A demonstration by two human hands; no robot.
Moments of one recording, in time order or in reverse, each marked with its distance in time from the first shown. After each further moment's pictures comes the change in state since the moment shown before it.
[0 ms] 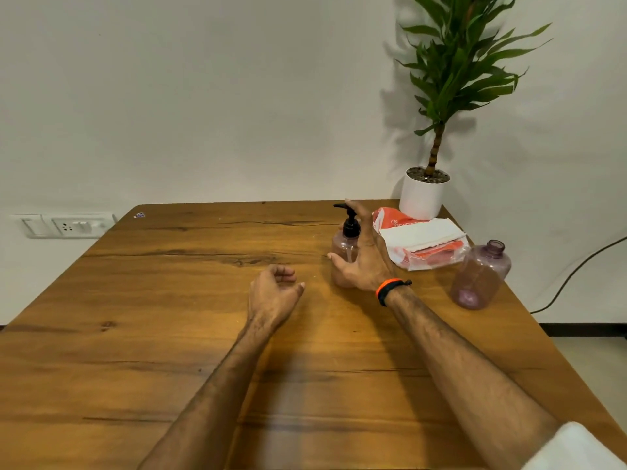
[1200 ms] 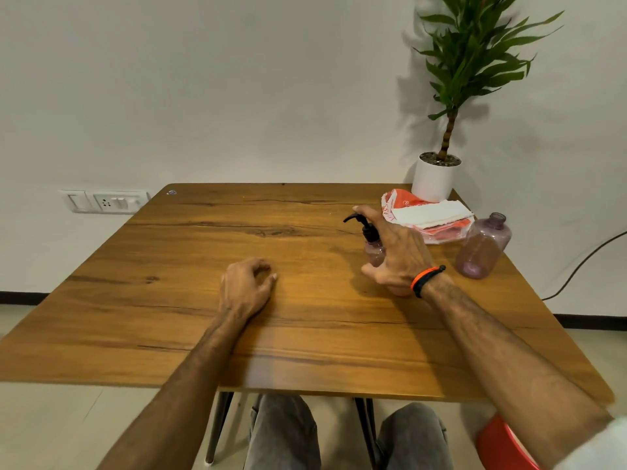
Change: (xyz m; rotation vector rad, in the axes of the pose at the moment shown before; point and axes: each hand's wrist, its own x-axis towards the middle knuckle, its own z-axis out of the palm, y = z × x) left_hand -0.029 -0.070 -0.069 0.432 0.082 0.249; right_hand -0.057 -0.029 -0.046 -0.450 -0.151 -0.231
